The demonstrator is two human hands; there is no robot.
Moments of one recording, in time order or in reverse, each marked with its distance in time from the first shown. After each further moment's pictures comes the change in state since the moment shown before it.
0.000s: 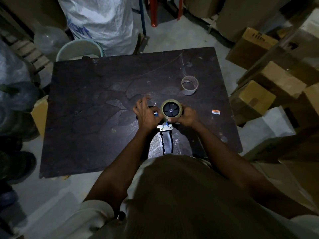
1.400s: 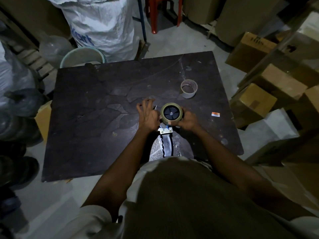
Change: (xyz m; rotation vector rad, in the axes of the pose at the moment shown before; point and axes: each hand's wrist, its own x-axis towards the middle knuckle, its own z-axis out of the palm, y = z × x) left_hand 0.009 0.017 -0.023 0.341 -0.253 0.126; right_hand -0.008 0.000 0.002 0.033 0.028 -0.015
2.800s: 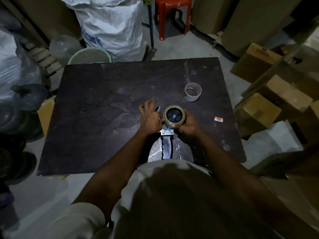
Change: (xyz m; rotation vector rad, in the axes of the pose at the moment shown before) left_hand 0.000 -0.010 0.029 0.047 0.080 0.023; right_hand -0.001 0.008 0.005 -0.084 -0.032 -0.037
